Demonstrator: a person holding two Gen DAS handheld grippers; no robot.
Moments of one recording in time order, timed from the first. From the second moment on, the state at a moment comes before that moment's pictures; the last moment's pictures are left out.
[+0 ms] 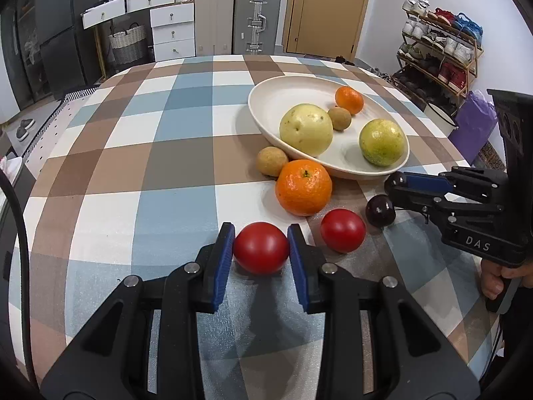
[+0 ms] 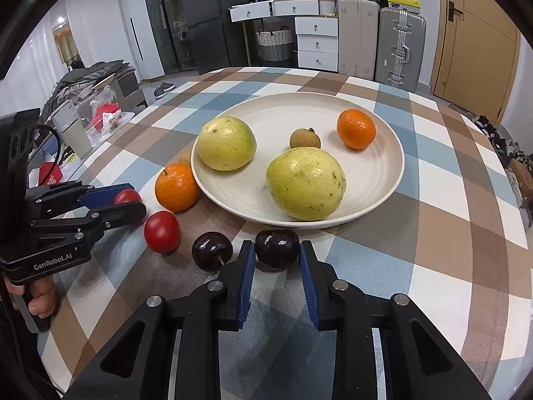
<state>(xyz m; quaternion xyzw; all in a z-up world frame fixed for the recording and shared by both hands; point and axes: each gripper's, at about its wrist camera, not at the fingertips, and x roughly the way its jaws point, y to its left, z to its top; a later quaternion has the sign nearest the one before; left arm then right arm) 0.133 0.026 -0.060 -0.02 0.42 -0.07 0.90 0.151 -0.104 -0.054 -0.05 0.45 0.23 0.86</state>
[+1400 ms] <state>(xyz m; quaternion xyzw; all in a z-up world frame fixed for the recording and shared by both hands) 0.186 -0.037 0.007 -0.02 0.33 -0.14 0.94 0.167 -0.160 0.000 0.00 0.36 0.21 0.91</state>
